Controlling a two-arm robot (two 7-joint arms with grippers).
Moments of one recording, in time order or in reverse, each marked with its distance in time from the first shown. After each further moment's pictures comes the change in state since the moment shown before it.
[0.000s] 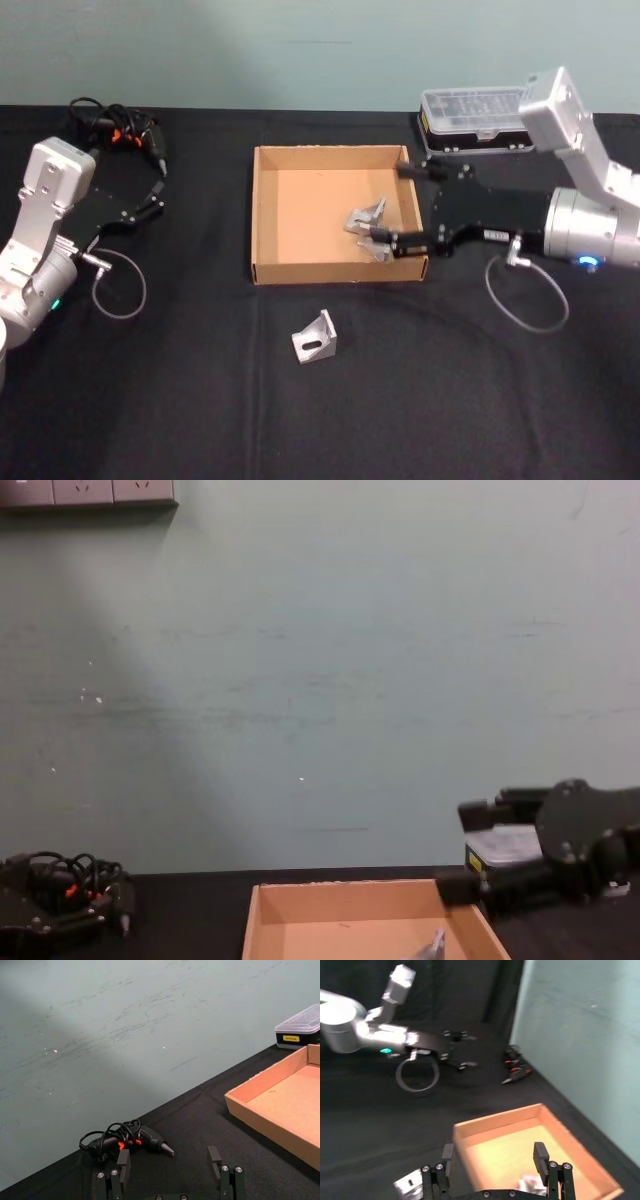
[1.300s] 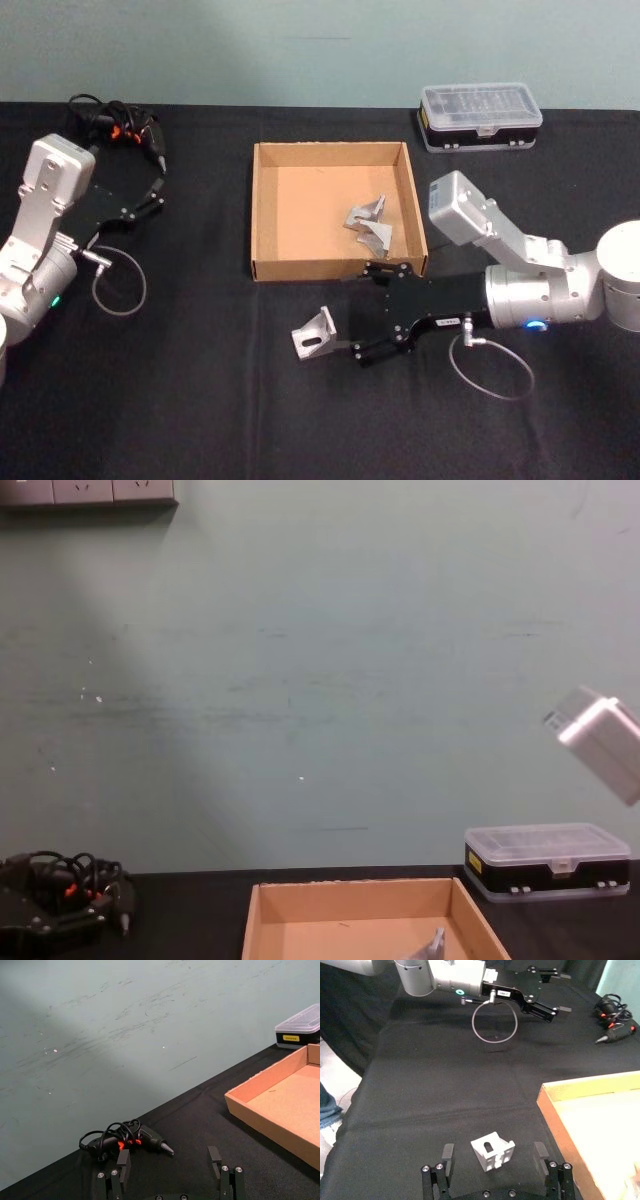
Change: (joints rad) left arm 0.000 0.000 0.000 0.000 0.000 0.000 0.000; right arm 0.081 -0.025 -0.245 0.127 -0.028 -0.018 0.134
